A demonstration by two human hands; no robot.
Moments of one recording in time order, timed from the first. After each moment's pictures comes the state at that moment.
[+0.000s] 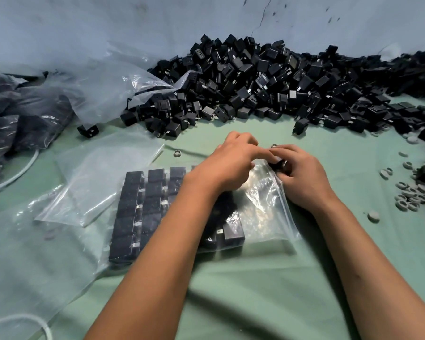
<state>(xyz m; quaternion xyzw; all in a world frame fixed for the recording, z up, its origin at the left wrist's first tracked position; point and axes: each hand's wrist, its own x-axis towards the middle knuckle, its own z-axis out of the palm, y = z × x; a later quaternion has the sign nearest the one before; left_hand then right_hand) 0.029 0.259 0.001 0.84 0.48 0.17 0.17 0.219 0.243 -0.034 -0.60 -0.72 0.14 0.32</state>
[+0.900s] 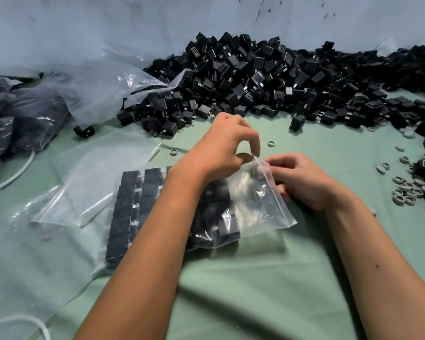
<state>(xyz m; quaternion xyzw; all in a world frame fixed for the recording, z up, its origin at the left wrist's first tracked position) 0.014 0.254 0.026 0.85 0.45 0.24 0.14 0.226 0.238 -0.027 -0.43 -0.59 0.58 0.35</state>
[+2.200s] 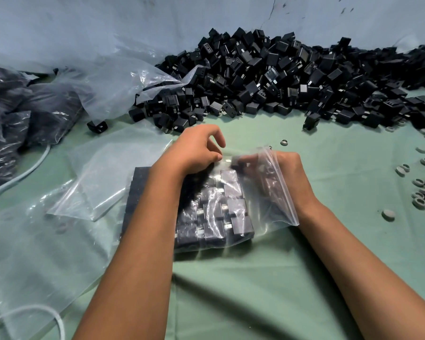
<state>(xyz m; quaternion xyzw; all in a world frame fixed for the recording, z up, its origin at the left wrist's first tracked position) -0.043 0.266 0.008 0.70 0.61 0.23 0.28 0.171 0.228 -0.037 -0.39 -0.75 0.27 0.45</state>
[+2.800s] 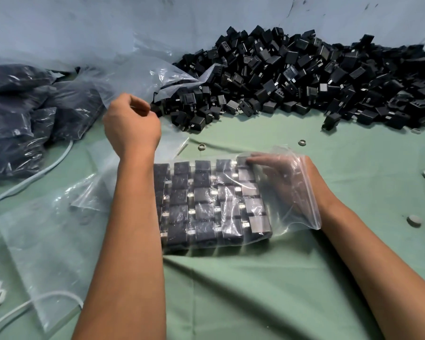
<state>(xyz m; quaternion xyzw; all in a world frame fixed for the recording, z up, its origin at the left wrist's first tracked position) -0.127 0.255 0.030 0.40 0.76 0.51 0.00 0.178 0.236 -0.052 -0.31 -0.75 0.40 0.44</state>
